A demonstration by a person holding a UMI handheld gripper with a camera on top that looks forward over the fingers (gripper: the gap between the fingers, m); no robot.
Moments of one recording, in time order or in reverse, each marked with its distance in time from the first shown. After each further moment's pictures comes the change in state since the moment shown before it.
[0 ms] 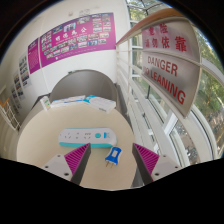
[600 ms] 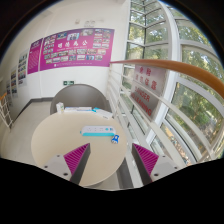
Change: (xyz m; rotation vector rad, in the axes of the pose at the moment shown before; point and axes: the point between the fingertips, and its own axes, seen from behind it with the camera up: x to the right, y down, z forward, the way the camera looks) arm -0.063 0.012 -0.241 0.152 0.192 -0.079
